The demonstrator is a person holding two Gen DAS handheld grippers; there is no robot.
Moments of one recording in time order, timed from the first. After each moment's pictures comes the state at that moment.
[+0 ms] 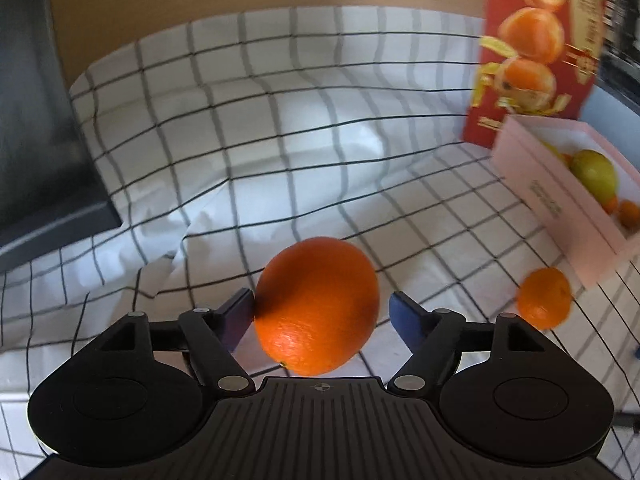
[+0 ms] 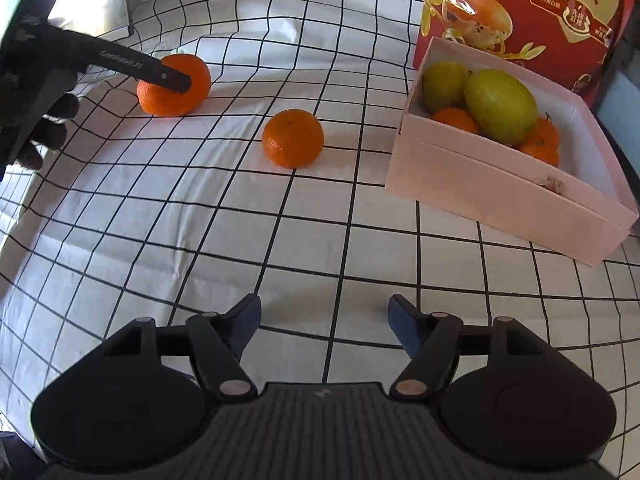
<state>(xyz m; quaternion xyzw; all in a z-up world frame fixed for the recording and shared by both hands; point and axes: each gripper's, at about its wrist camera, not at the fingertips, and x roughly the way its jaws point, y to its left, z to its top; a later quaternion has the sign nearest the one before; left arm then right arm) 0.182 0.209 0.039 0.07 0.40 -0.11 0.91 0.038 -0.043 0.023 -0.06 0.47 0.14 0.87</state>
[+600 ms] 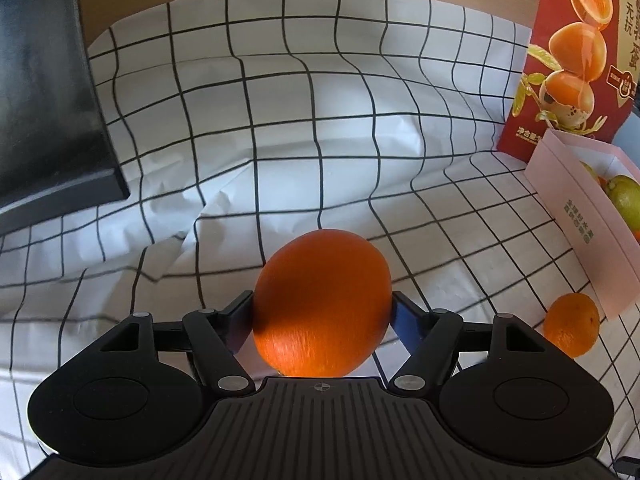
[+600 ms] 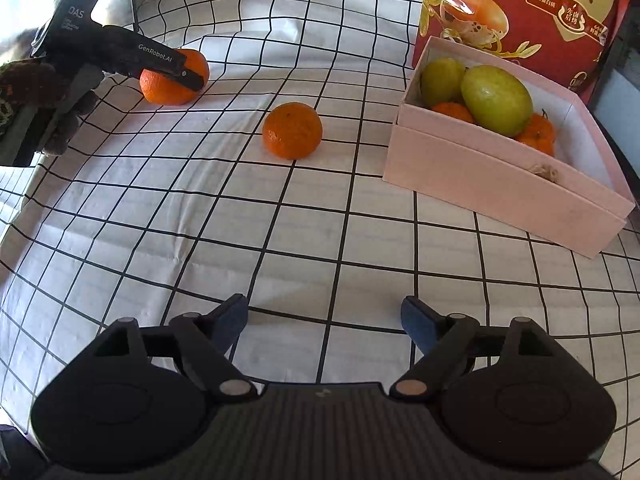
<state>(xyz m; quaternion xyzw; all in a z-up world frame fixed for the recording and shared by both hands) 0.191 0.216 0.030 0.03 0.42 -0.08 0.91 0.028 -0.049 0.021 -0.06 0.46 0.14 0.88</state>
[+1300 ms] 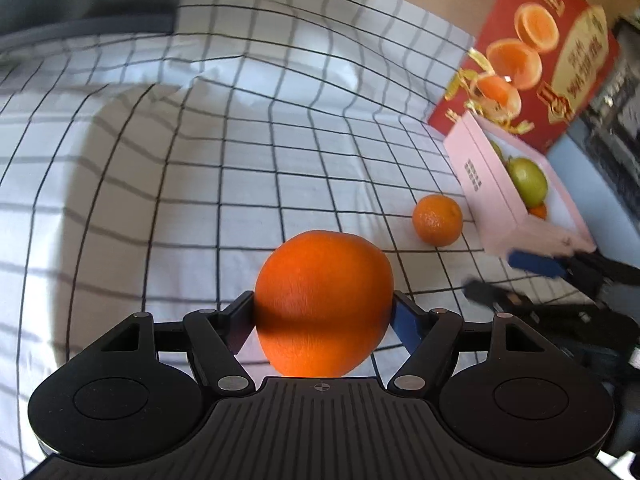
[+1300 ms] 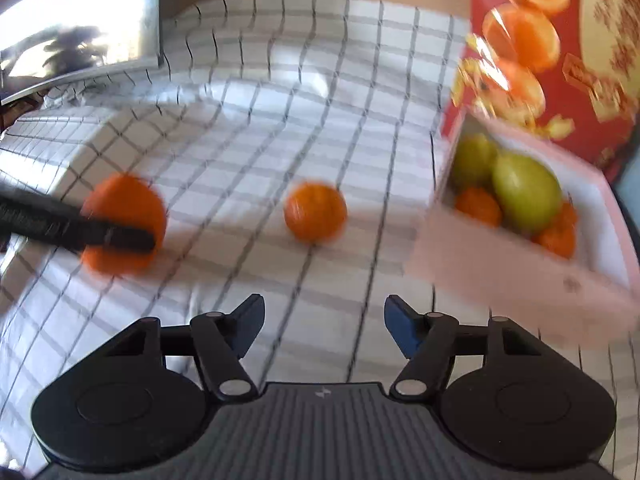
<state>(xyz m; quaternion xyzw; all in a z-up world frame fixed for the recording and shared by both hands) 0.046 0.201 0.028 -0.13 0.44 -0.09 0.89 0.061 -0.019 0.040 -0.09 0.38 0.18 0.90</state>
